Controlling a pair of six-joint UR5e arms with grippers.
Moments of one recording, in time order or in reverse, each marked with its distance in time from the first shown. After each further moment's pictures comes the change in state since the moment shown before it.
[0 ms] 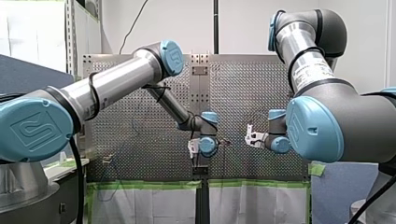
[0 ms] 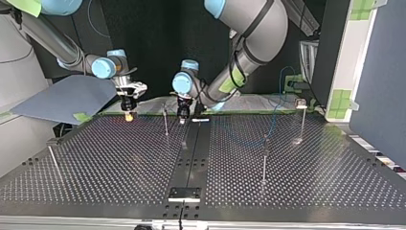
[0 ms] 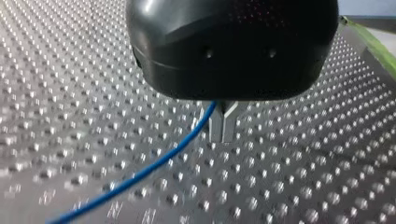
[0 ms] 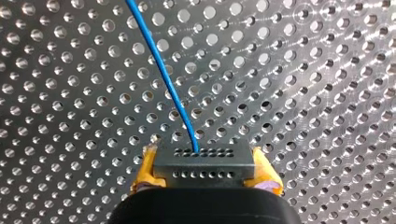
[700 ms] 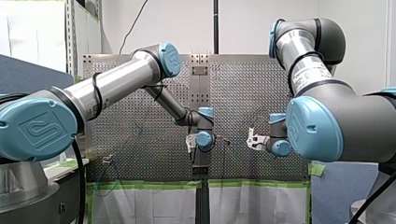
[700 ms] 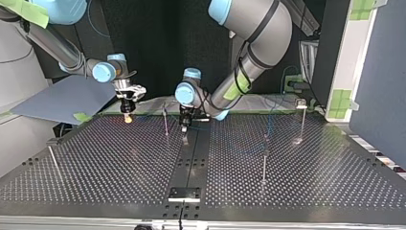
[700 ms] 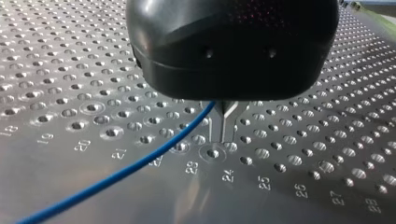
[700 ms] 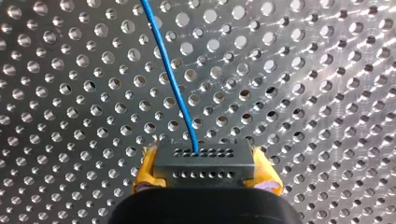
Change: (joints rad) left arm 0.041 -0.002 0.074 -0.083 0.044 0.002; right arm -0.014 0.065 -0.071 0.017 0.000 -0.003
